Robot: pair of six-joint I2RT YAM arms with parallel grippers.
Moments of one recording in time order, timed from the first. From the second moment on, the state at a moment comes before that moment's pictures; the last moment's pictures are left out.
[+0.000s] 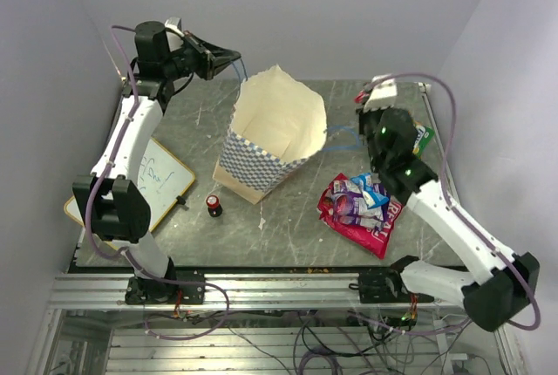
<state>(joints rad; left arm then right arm) -0.14 1.66 1.68 -0.13 0.70 -1.36 0.61 1.07 0.95 0.09 0.48 -0.26</state>
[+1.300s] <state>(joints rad) 0.05 1.77 1.93 -0.70 0.67 -0.86 -0.10 1.70 1.14 0.02 0.13 0.05</state>
